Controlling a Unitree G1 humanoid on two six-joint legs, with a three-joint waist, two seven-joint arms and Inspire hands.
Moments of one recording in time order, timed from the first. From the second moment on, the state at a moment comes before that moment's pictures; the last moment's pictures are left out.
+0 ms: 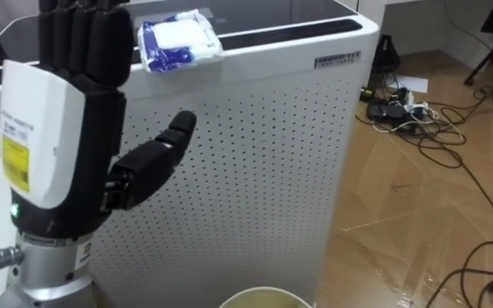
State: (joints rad) left arm -0.02 0.42 -0.05 -0.41 0.84 -0.33 0.56; right arm 0.14 -0.36 0.25 0.56 0.18 -0.13 0.28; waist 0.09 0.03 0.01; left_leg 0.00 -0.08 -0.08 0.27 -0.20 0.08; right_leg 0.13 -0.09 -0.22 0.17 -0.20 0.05
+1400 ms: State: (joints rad) left arm -0.23 0.51 -0.09 -0.14 0.94 -0.13 0.50; right arm 0.13 -0.40 0.25 0.52 0.11 -0.06 0.27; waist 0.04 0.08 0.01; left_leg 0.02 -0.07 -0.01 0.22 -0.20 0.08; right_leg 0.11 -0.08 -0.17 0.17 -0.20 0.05
